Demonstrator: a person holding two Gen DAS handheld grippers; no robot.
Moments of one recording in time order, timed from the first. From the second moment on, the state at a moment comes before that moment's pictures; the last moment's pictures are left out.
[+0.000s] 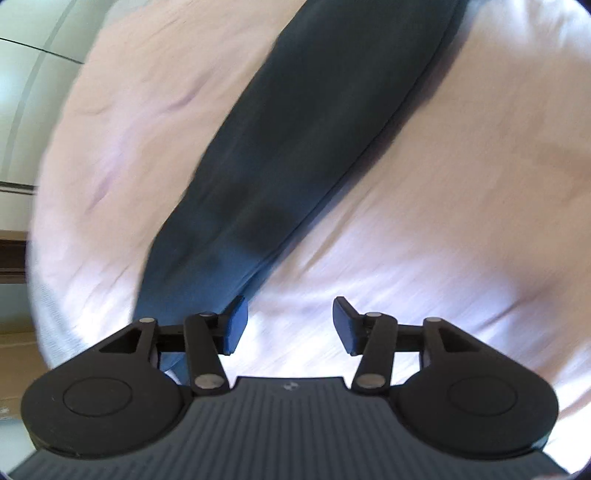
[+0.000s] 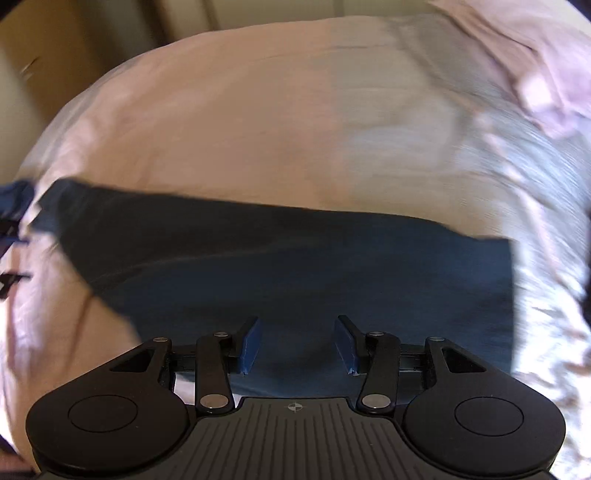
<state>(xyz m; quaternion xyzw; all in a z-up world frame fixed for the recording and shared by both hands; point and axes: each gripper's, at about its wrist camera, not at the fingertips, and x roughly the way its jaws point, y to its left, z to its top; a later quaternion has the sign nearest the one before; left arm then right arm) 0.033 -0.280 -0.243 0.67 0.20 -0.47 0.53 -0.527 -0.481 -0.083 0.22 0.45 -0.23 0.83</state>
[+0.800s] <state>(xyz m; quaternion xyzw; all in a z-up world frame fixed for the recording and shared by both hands) 0.220 -0.245 -0.302 0.68 0.11 -0.48 0.54 -0.364 -0.320 -0.160 0.11 0.55 -0.22 0.80</state>
